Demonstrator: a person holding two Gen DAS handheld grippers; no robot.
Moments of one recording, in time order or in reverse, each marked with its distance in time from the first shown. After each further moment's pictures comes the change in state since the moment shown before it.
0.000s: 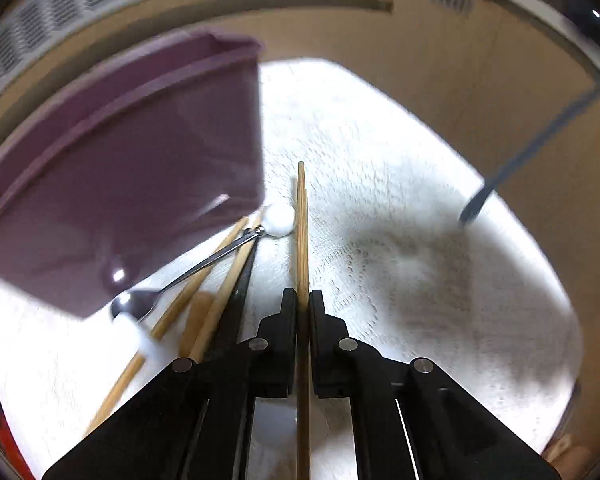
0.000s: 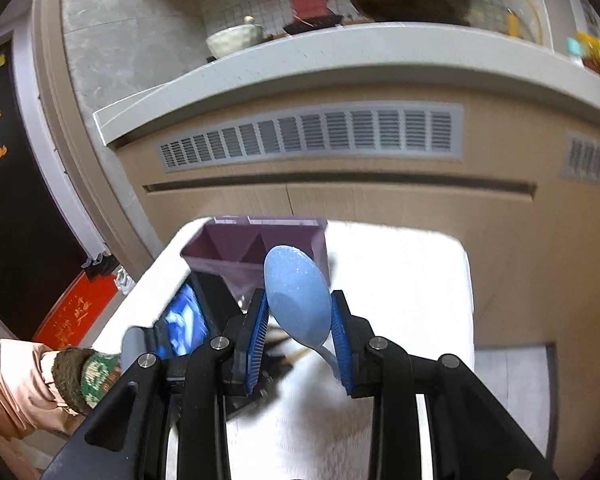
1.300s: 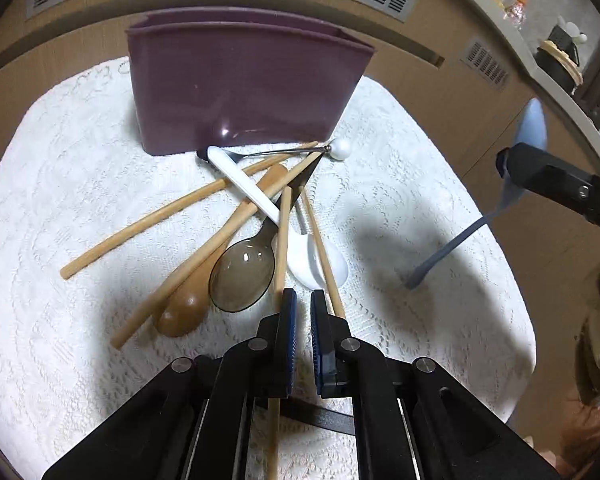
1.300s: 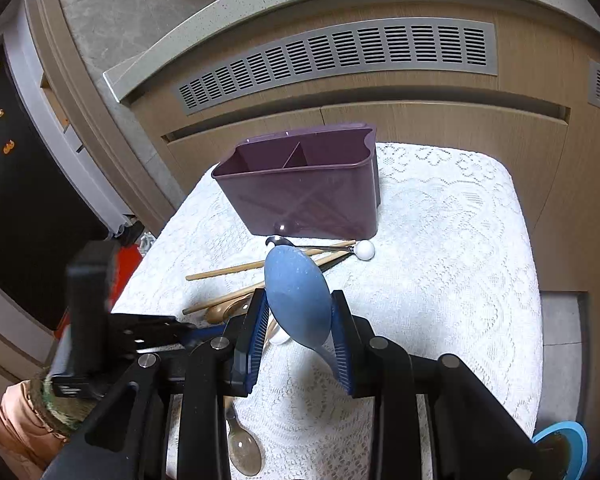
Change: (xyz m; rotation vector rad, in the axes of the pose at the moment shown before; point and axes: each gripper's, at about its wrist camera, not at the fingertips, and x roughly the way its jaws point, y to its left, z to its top) left arm -0.061 0.027 -0.083 -0.309 -0.045 -0.072; right arm 0.035 0.035 -0.056 0.036 0.157 0.087
